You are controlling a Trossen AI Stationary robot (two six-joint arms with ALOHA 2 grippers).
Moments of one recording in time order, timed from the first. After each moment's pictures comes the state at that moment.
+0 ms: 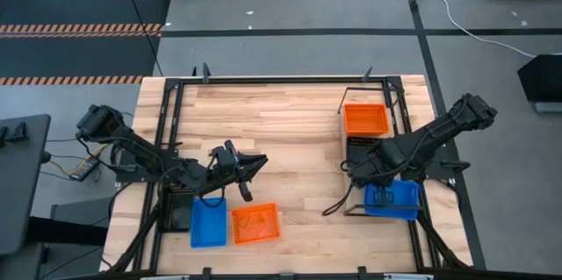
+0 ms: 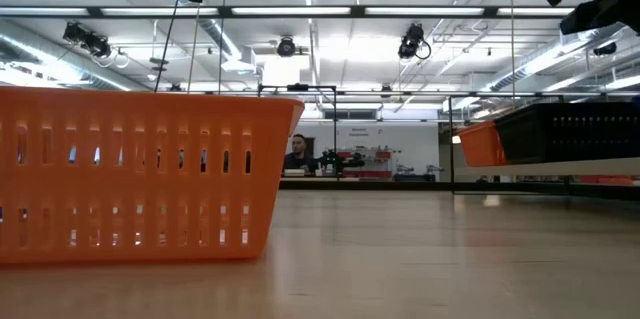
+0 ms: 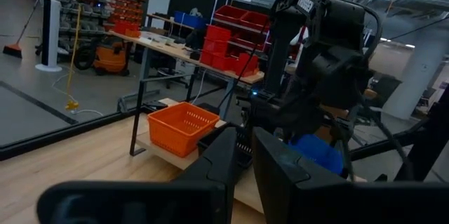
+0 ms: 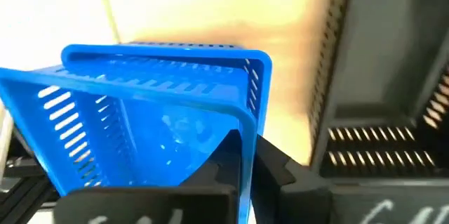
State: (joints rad) left arm -0.48 1.39 0.67 0.86 -0.90 -0.21; right arm 0.44 1.35 1.10 -1.43 -0.13 0.58
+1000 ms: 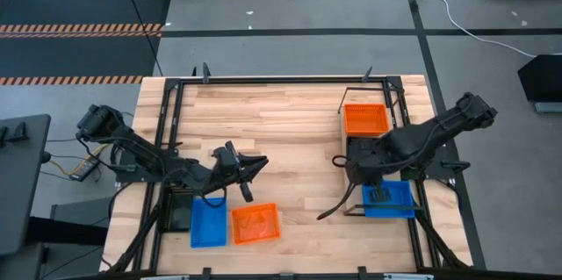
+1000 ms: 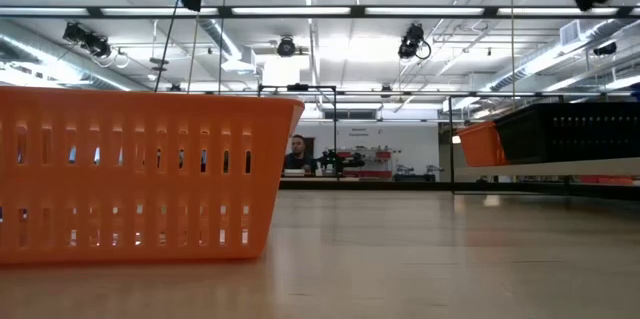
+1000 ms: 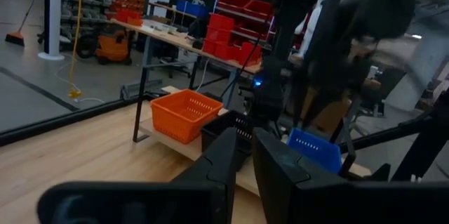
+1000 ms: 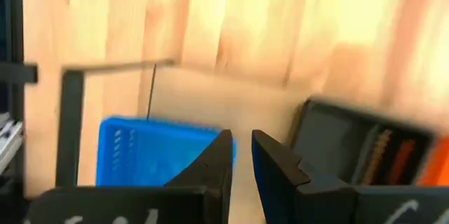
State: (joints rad) left arm -0.48 1.39 0.67 0.79 -0.90 -0.27; right arm 0.43 1.35 1.29 -1.34 0.02 0.30
